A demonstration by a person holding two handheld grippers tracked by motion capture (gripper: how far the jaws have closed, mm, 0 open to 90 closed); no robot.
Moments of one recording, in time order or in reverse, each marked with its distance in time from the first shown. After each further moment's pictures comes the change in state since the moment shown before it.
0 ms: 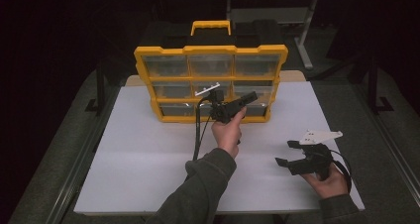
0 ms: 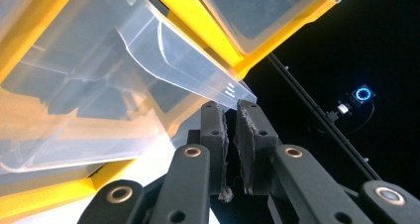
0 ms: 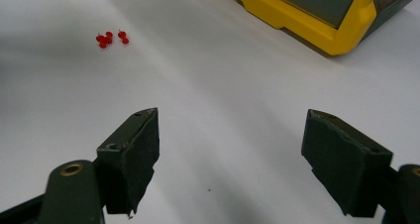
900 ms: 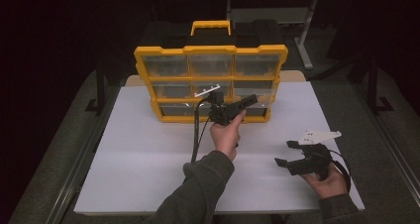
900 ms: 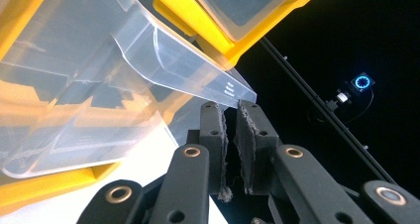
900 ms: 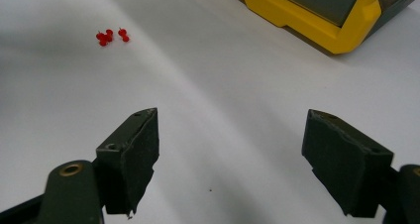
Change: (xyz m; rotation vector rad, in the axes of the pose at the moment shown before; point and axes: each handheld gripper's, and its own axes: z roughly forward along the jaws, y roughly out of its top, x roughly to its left) left arm -0.005 -0.002 -0.007 0.031 -0.001 0.029; right arm 0.000 0.000 0.002 0.007 0.004 -0.001
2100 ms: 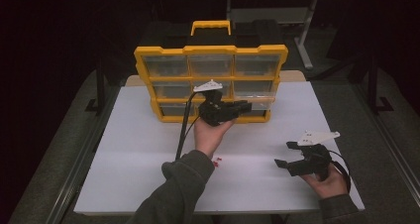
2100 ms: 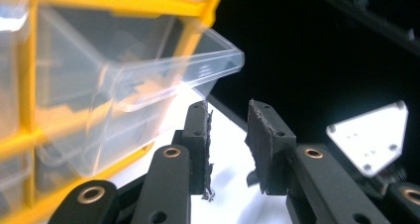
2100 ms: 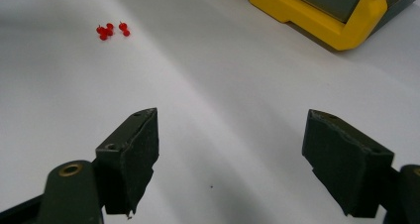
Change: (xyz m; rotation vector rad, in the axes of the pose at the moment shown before) left arm -0.027 0.029 -0.028 0.272 0.028 0.441; right arm 0.001 -0.001 0.002 0.014 0.001 -0.017
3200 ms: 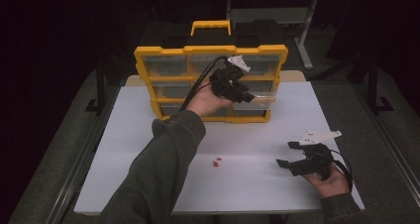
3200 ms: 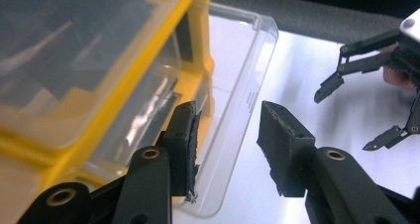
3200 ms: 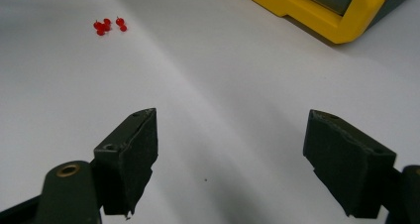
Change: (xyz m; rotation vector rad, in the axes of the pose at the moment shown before) left arm 0.012 0.070 0.041 0.481 0.034 0.460; right arm -0.006 -0.003 0.000 0.006 0.010 0.003
